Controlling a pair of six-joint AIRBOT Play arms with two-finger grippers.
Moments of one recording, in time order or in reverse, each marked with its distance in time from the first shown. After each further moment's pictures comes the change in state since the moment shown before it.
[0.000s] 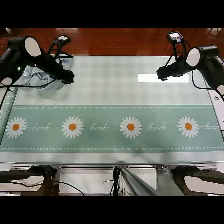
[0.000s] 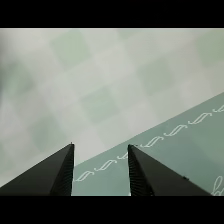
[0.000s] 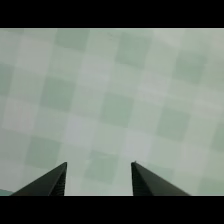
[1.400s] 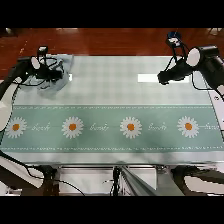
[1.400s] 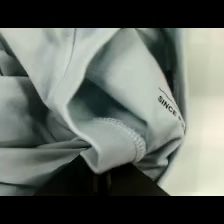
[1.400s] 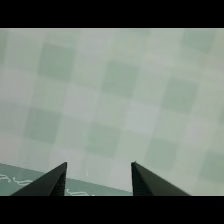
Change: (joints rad) left arm 0.230 -0.311 0.031 0.106 0.418 -0.258; right arm 0.000 0.000 0.000 -0.002 0.105 0.000
